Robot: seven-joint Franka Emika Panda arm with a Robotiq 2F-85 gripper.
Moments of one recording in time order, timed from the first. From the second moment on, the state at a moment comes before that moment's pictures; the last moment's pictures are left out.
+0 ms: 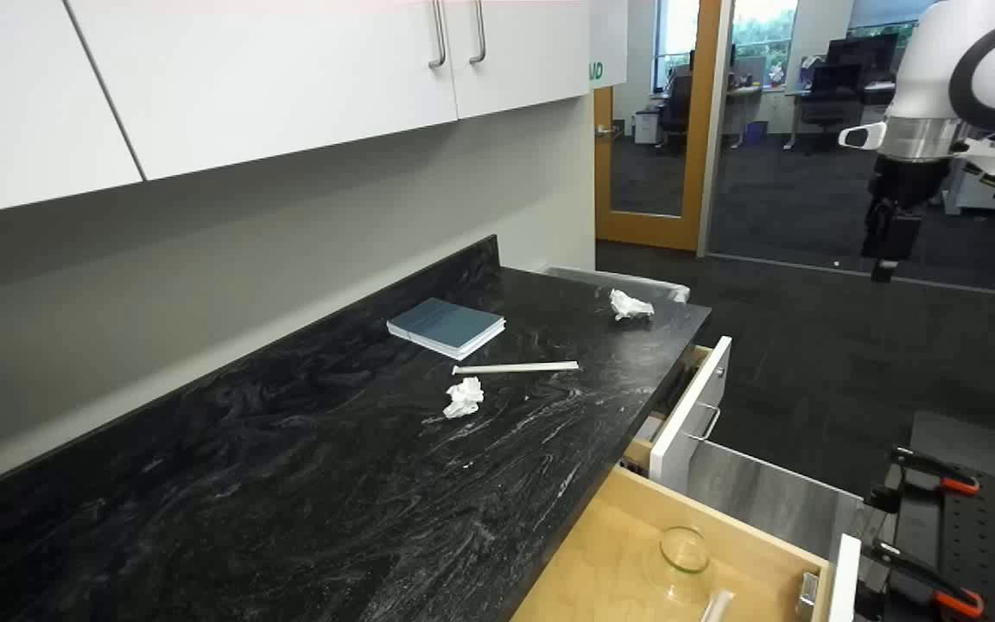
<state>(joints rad) -0.12 -0.71 -0.36 -2.70 -0.26 2.07 -0.55</state>
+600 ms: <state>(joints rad) -0.11 -0.71 -0.34 -2.70 -0.24 2.07 -0.55</state>
